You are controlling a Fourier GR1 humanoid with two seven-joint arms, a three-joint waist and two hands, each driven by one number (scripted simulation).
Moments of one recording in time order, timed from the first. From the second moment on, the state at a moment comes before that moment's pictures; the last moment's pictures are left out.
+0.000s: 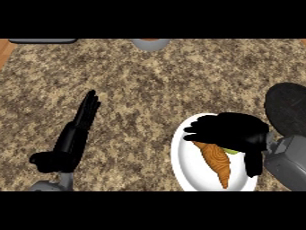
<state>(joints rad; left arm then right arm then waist) -0.05 0.18 -0.26 -1.57 0.13 0.16 -0.11 -0.50 -0.65 0.64 -1.58 0.64 0.64 -0.30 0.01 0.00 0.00</state>
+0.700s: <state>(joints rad) -0.02 0.13 -0.24 -1.60 0.08 0.13 -0.10 -0.39 -0.56 0.57 -1.52 0.89 0.63 -0.38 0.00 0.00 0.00</state>
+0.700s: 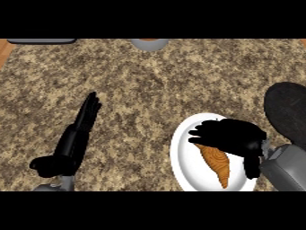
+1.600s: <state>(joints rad) -0.04 0.08 -0.19 -1.56 0.04 0.09 -0.11 -0.43 -0.37 0.56 -1.26 1.15 0.52 -0.48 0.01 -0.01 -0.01</state>
